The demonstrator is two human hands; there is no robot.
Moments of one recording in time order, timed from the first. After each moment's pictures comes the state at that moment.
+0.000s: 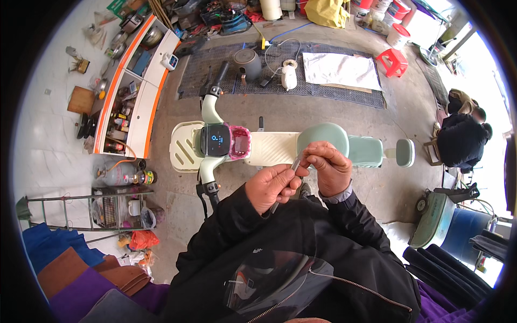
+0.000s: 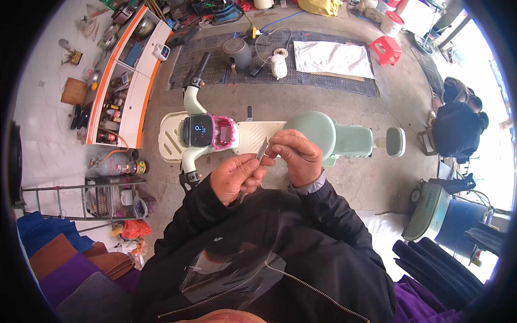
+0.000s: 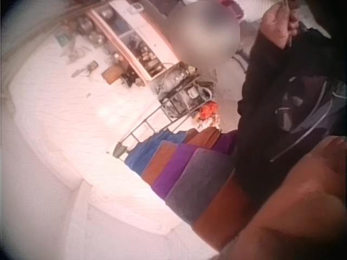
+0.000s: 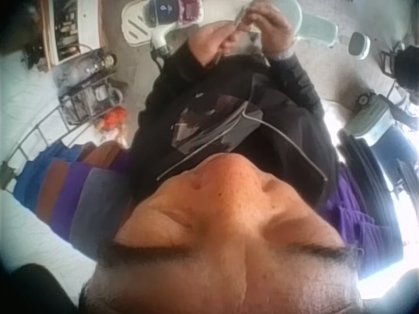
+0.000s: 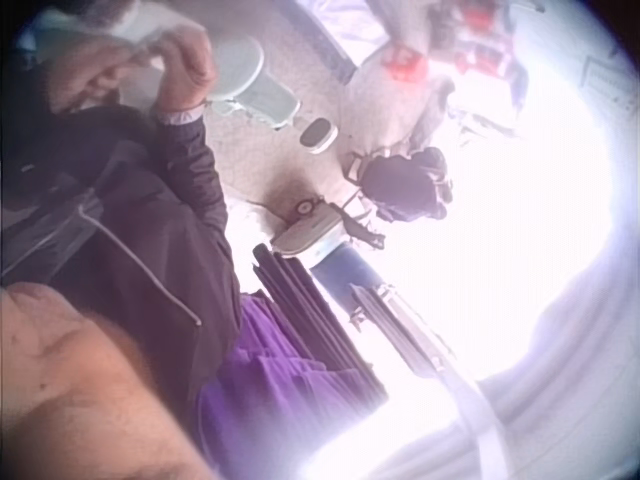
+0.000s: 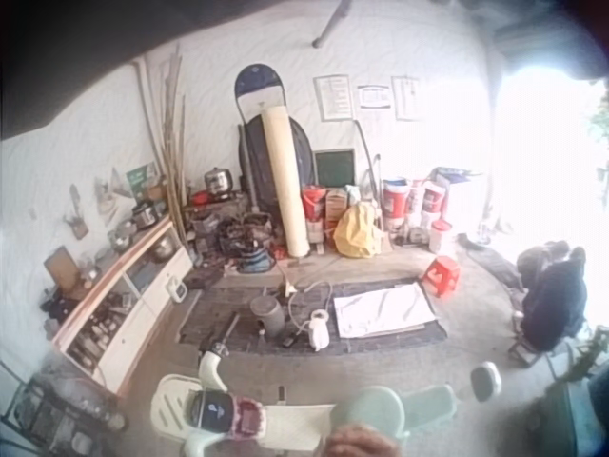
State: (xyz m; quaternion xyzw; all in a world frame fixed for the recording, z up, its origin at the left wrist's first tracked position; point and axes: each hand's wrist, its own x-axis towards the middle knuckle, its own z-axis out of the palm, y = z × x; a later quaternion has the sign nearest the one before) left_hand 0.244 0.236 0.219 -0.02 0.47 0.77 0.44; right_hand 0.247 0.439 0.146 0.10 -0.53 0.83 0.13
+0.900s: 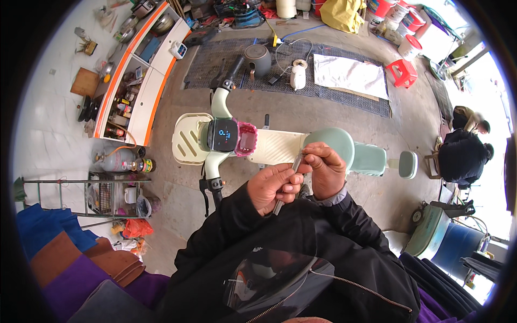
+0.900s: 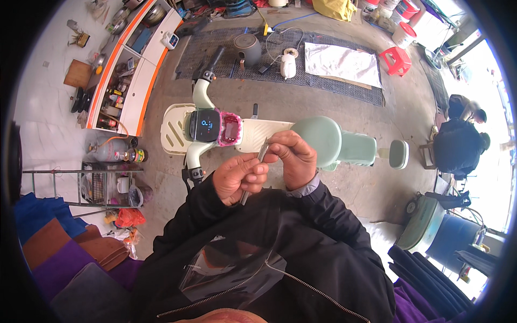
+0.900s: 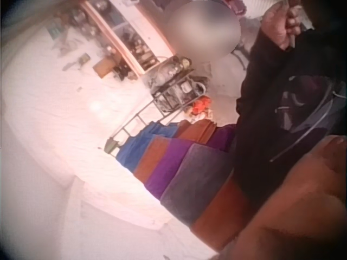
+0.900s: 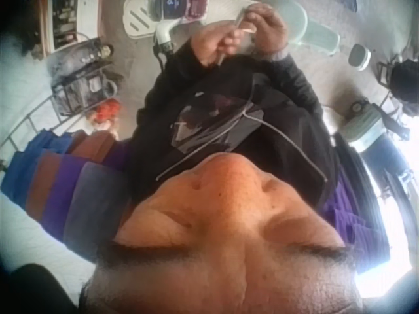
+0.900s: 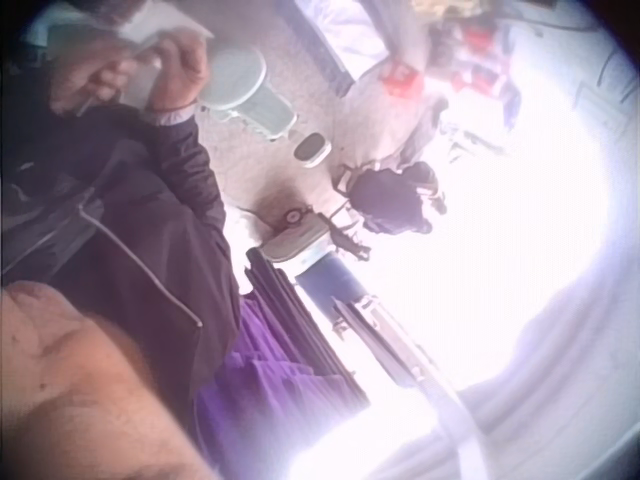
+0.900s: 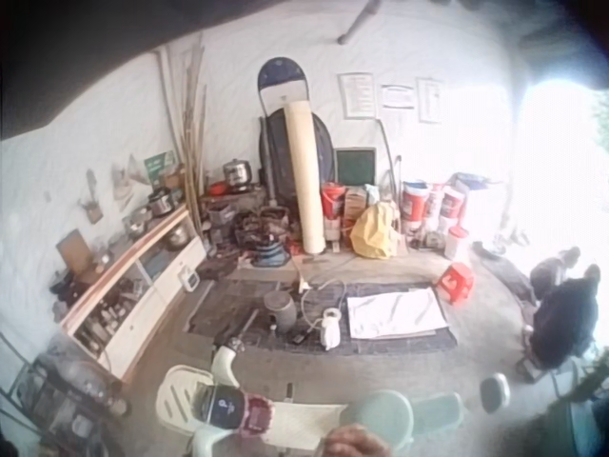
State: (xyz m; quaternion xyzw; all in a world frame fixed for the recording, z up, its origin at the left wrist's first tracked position) left_hand 0.235 0.213 0.199 -0.07 0.30 0.84 0.44; right_hand 0.228 0.401 0.136 0.06 -0.52 0.84 0.12
